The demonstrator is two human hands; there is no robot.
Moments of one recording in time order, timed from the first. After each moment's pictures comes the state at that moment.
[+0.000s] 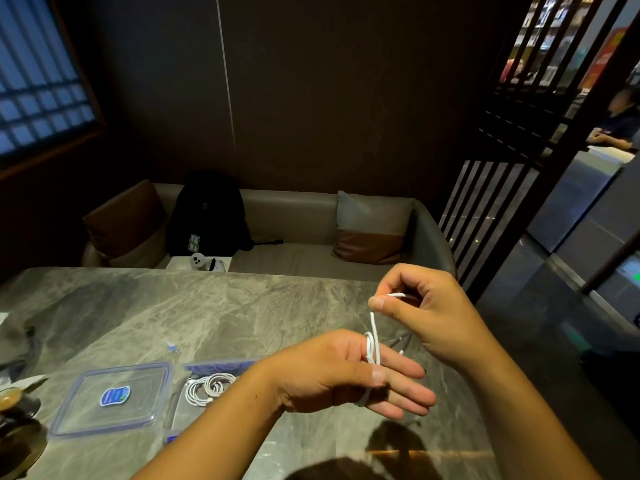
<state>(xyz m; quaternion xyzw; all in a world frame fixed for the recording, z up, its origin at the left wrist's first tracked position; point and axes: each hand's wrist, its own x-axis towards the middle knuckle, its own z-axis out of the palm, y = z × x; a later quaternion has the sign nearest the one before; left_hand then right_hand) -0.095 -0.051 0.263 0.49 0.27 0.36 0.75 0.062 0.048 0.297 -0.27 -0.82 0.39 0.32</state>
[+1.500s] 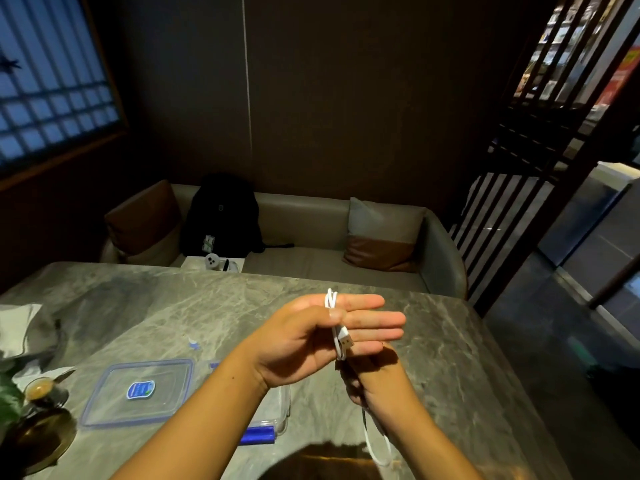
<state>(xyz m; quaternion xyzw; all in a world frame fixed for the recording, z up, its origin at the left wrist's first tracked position) -0.160 -0.079 0.266 0.41 0.20 0.54 0.71 -0.008 -0.023 0.201 -0.38 -0.62 0.64 0.23</state>
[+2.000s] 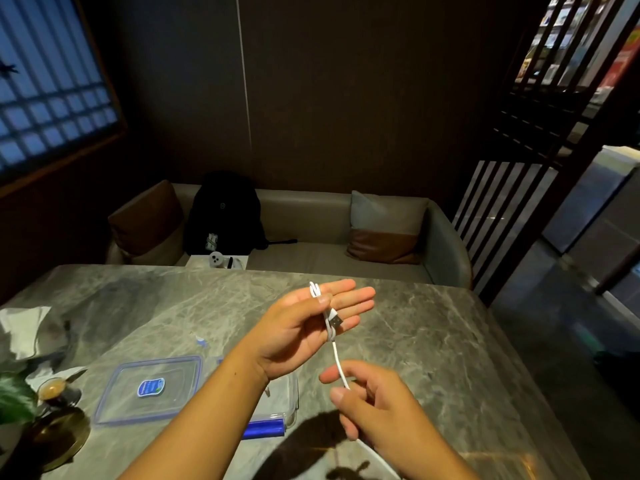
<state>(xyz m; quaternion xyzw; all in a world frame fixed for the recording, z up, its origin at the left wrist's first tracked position) -0.174 -0.074 0.239 0.36 0.29 0.60 0.65 0.013 -0.070 0.227 -0.30 -0.69 0.64 0.17</state>
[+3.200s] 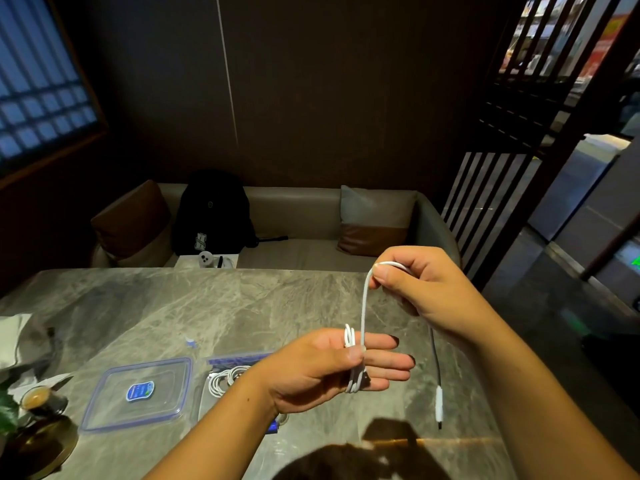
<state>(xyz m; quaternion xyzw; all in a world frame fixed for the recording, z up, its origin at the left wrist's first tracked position) -0.133 -0.083 0.230 0.41 0.28 0.44 0.75 0.025 0.020 0.316 -0.23 -0.80 0.48 0.28</state>
